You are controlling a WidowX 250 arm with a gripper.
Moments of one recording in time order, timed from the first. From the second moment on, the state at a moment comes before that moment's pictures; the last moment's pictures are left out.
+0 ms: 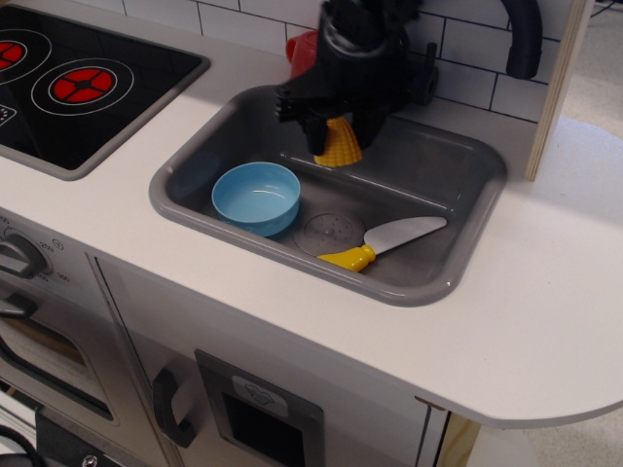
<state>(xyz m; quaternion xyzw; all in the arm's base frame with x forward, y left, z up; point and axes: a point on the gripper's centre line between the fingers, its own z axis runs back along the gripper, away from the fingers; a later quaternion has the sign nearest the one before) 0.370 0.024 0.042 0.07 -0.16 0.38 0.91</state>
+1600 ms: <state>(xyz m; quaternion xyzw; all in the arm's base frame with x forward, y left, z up) 0.363 0.018 0.051 0.07 -0.12 0.35 0.93</state>
